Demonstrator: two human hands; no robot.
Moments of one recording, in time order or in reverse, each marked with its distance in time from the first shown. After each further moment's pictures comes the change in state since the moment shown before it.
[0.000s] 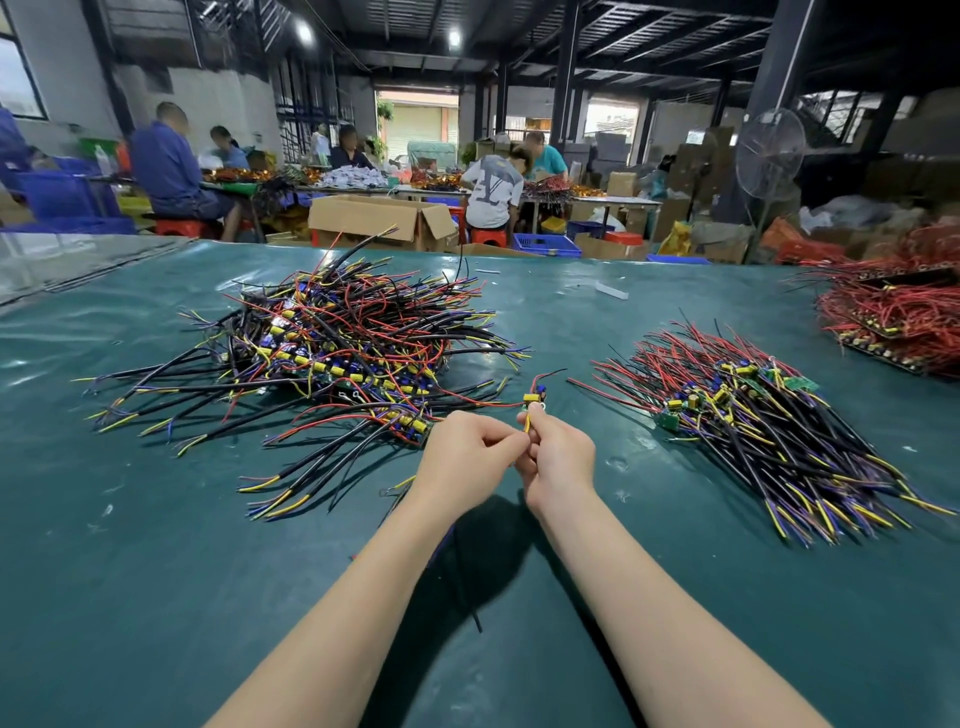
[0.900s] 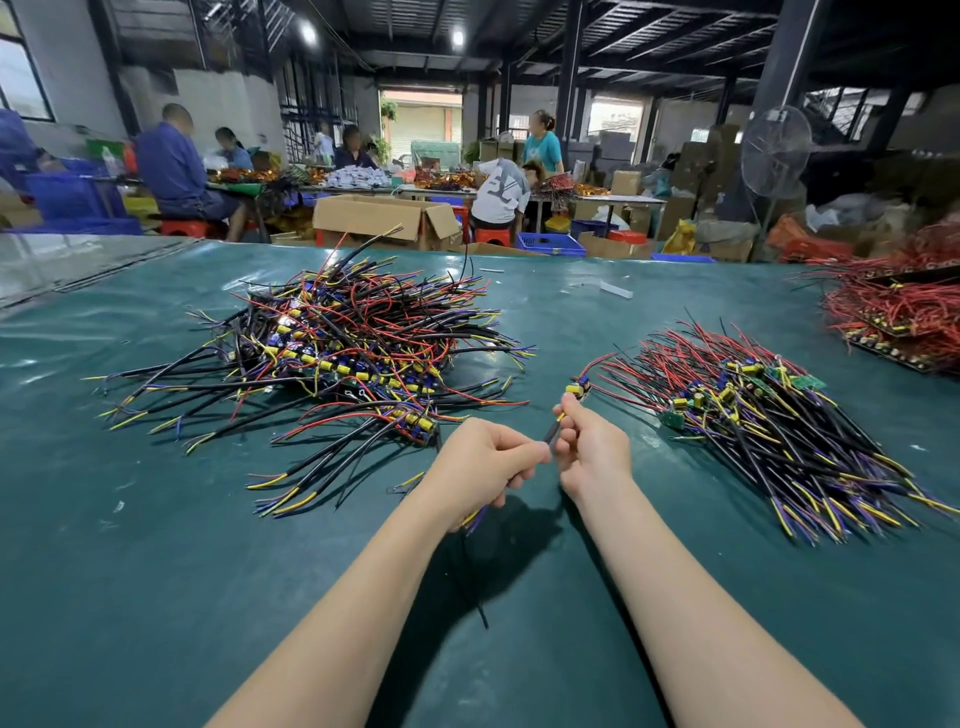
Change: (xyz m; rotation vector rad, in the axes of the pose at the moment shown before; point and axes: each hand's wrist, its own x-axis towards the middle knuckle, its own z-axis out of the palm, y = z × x) left_hand -0.001 0.005 0.001 -0.299 -0.224 -0.135; right_hand 0.018 -0.022 -0.013 0.097 0.068 0.017
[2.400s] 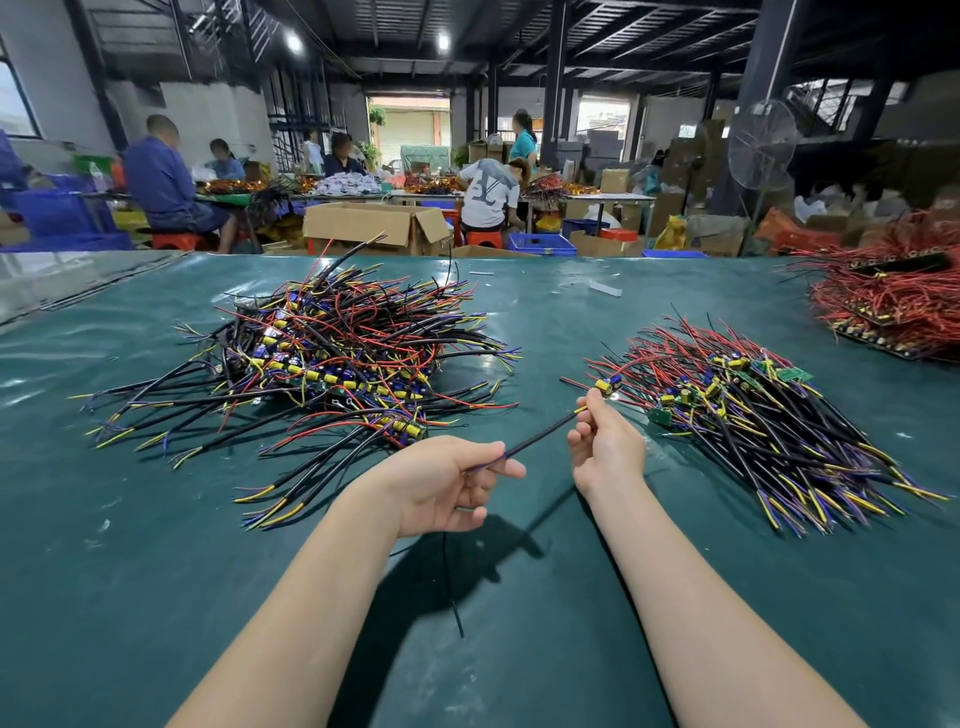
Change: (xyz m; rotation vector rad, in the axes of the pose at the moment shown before) left_hand -0.006 0.011 -0.023 -0.357 -0.275 -0.460; right_hand 0.019 -0.011 -0.019 0.121 0.046 -0.094
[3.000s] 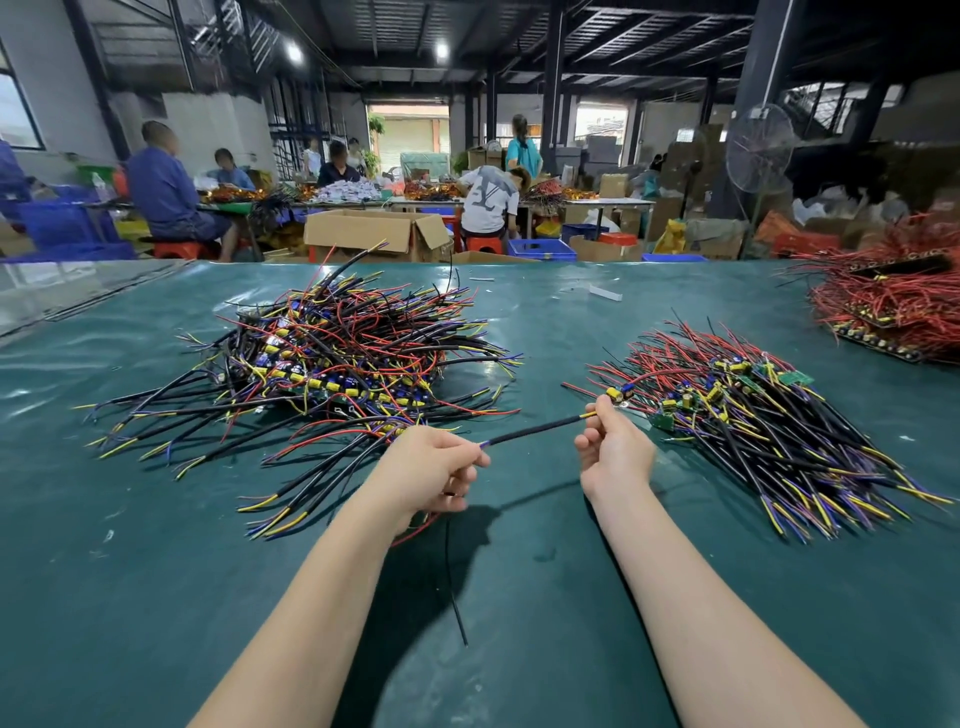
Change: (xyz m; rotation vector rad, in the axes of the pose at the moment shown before) left_hand 0.004 -0.005 -0.011 0.218 0.314 0.257; right_hand 0.003 0.002 -0.001 0.022 0.073 -0.043
